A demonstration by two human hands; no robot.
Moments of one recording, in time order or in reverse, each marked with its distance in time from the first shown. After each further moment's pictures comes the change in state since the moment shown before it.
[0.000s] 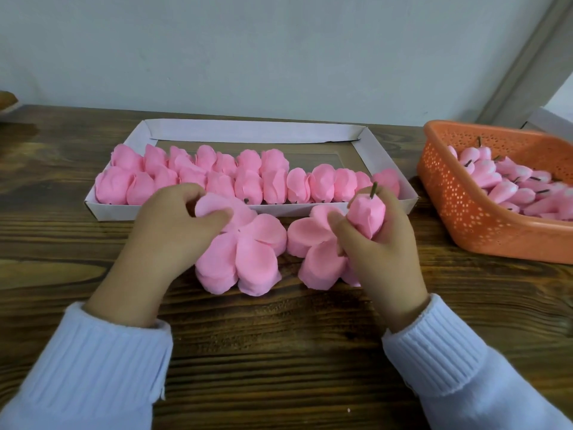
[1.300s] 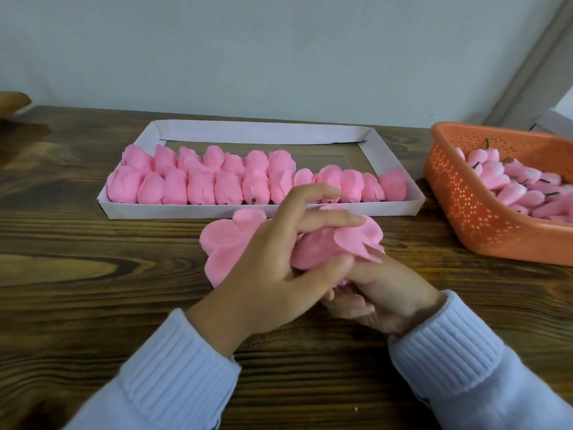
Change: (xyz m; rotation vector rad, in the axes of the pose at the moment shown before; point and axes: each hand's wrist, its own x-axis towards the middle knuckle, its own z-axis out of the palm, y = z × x) left_hand -0.040 0.034 0.050 -0.539 -0.355 0.621; right_hand -0.008 -0.019 -0.007 0.608 -0.895 0.627
